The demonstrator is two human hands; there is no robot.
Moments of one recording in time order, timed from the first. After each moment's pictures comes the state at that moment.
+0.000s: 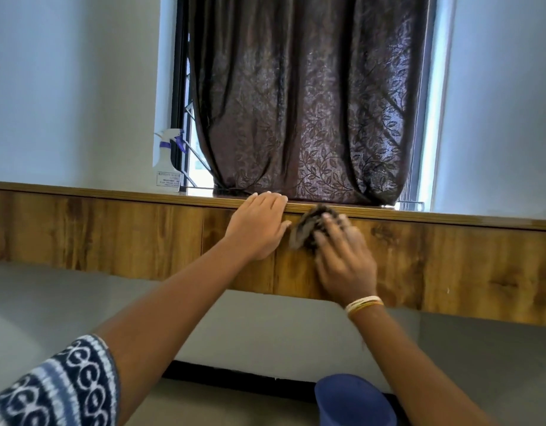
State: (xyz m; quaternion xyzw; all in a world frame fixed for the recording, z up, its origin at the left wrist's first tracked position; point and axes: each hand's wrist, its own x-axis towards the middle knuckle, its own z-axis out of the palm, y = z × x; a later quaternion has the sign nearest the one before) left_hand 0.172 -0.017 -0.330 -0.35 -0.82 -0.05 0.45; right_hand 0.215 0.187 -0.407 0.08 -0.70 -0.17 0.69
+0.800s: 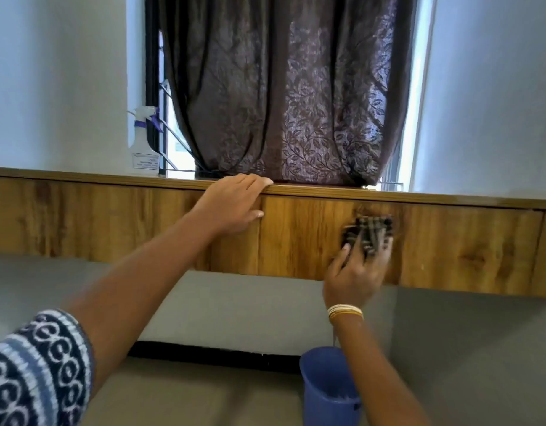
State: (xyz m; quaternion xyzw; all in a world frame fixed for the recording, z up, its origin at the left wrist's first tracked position) left_hand 0.156 -0.035 -0.319 -0.41 -0.79 0.01 0.45; right_hand 0.227 0.189 -0.463 -0.20 -0.65 0.11 0.72
